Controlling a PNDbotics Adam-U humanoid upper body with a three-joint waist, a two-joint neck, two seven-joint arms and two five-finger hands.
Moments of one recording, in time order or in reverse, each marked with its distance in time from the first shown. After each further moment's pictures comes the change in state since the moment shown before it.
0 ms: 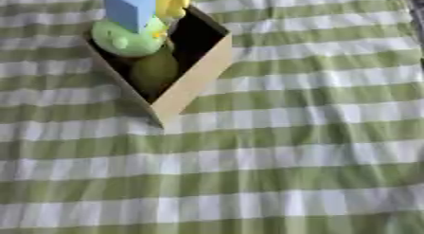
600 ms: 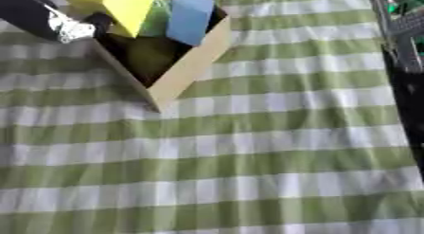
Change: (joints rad) left arm 0.058 -0.033 -0.213 -0.304 0.226 0.181 -0.124; right arm -0.005 0.067 0.023 -0.001 0.020 -0.008 0.027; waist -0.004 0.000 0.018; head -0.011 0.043
